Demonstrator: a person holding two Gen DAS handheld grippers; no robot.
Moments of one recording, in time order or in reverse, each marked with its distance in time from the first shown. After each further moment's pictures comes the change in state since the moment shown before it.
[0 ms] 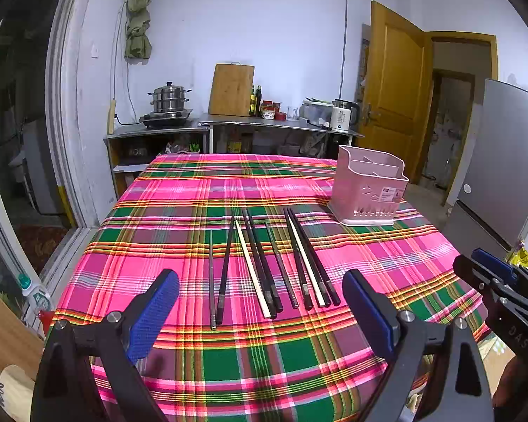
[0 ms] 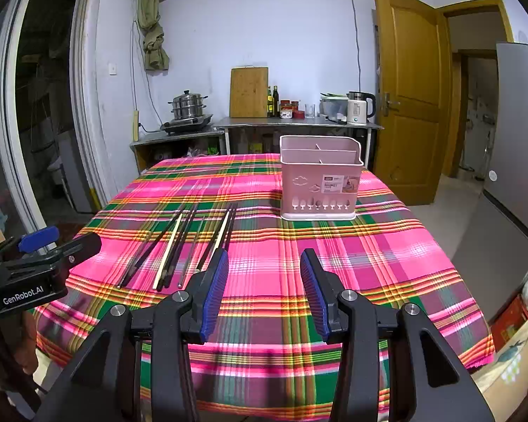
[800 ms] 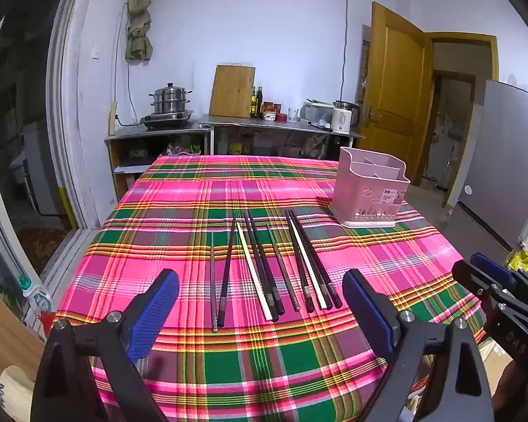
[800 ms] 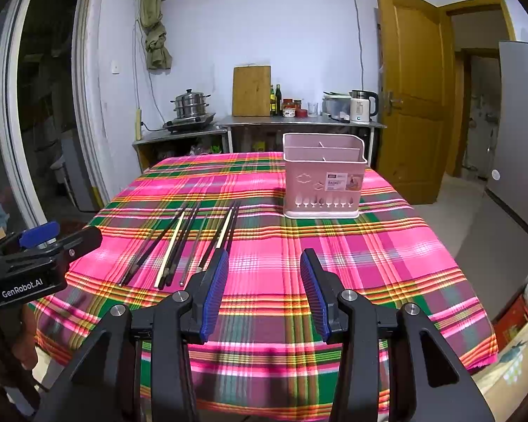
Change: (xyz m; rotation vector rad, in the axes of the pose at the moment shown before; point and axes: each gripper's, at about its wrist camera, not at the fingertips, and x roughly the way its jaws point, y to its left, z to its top) left arm -0.002 -0.002 0.002 0.000 -0.006 0.001; right arm 0.003 0.000 -0.002 -0.004 0.002 0.012
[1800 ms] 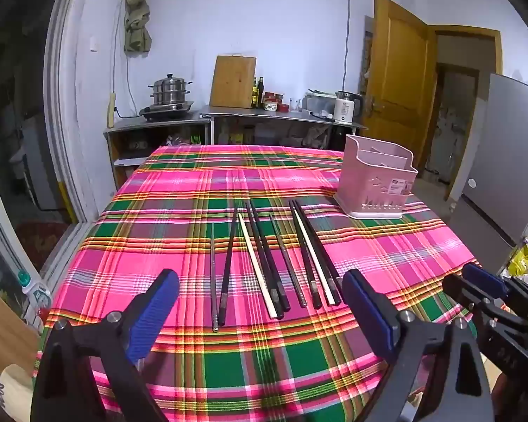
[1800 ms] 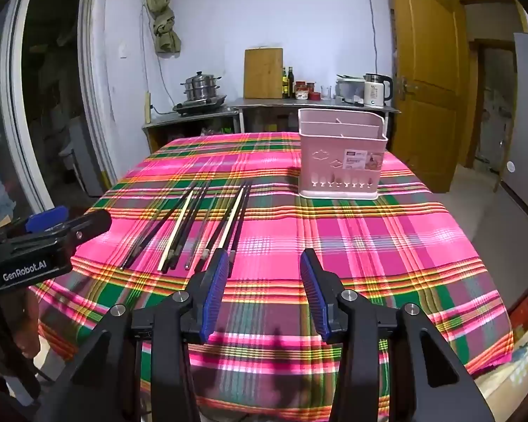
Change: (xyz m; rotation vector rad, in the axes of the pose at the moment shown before) left arm 0.024 0.001 -0.004 -0.002 0.042 0.003; right arm 0.026 0.004 -0.010 0.000 0.069 0.050
